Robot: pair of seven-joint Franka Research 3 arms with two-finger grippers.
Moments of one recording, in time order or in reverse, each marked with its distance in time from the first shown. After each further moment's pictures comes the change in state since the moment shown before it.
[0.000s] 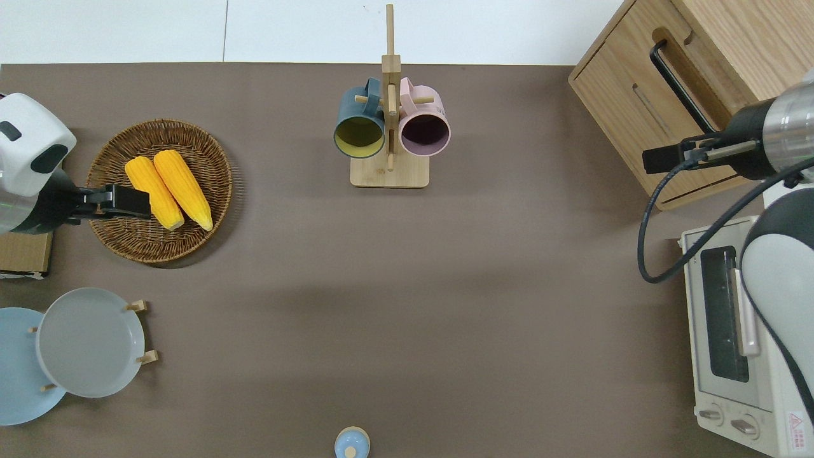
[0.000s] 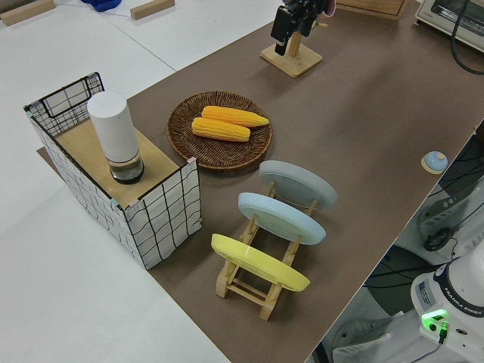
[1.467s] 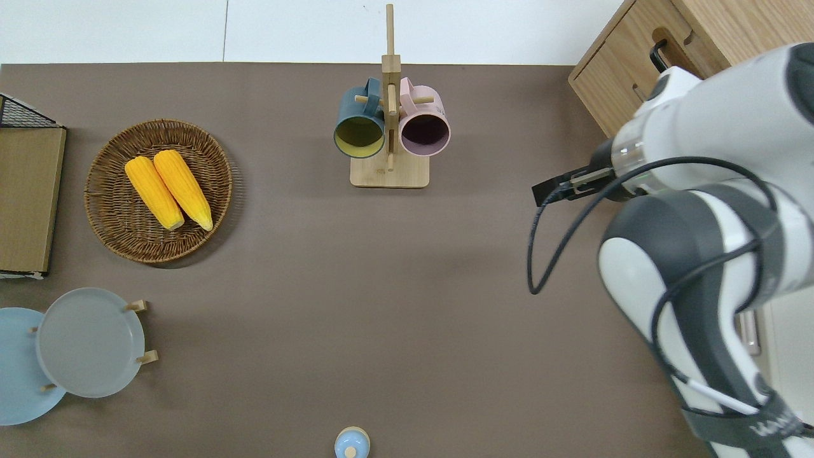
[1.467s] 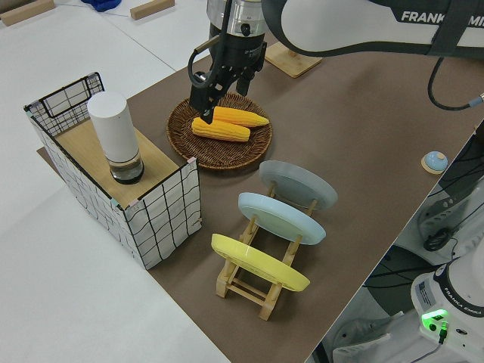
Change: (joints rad) left arm 0.343 0.027 0.119 0.041 -0.039 0.019 0.474; right arm 0.142 0.103 0.019 -0.067 0.093 0.045 0.047
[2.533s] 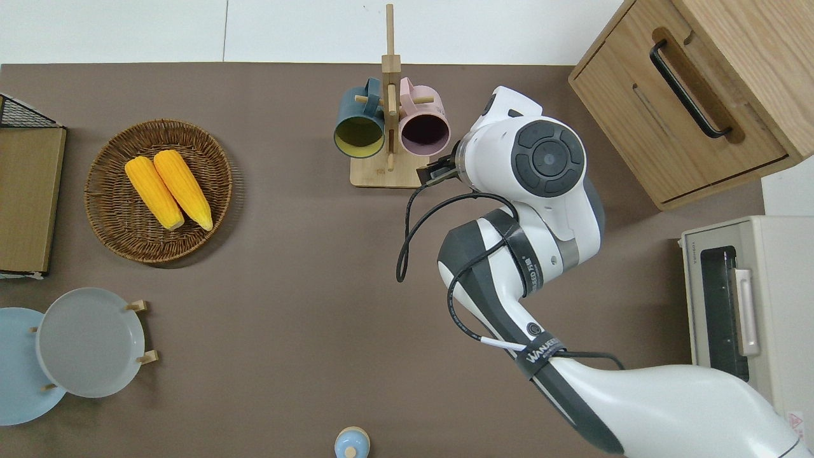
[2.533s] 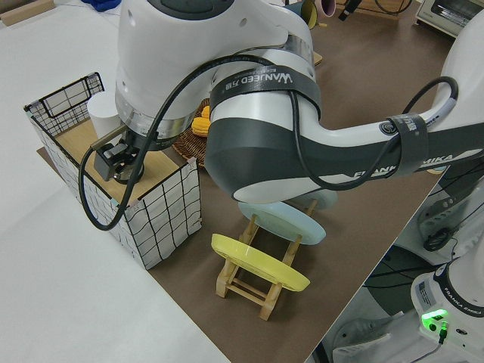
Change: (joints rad) left arm 0.230 0.159 0.001 0.066 -0.275 0.296 0.394; right arm 0.176 0.243 -0.007 -0.001 -0.179 0.492 0.129
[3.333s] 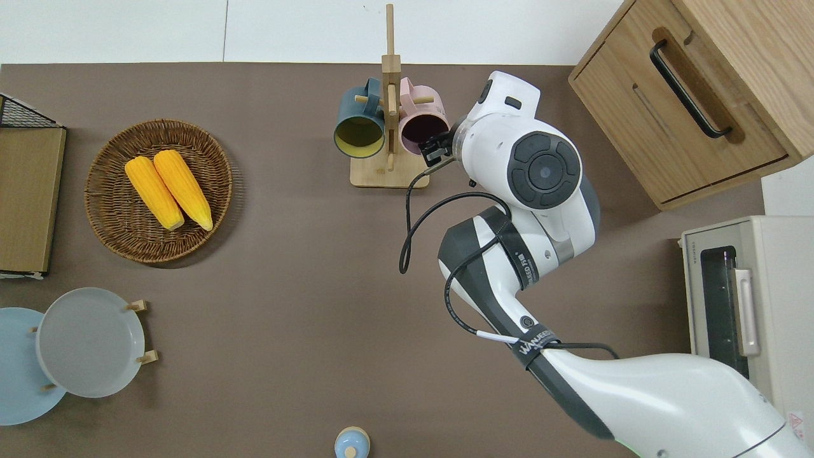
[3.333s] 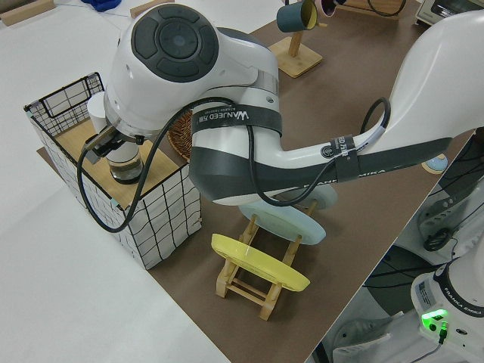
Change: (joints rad) left arm -0.011 0.076 -0.051 -0.031 -0.167 0.213 0.016; right arm -0.001 0.037 -0.004 0.029 -0.105 0.150 0.000
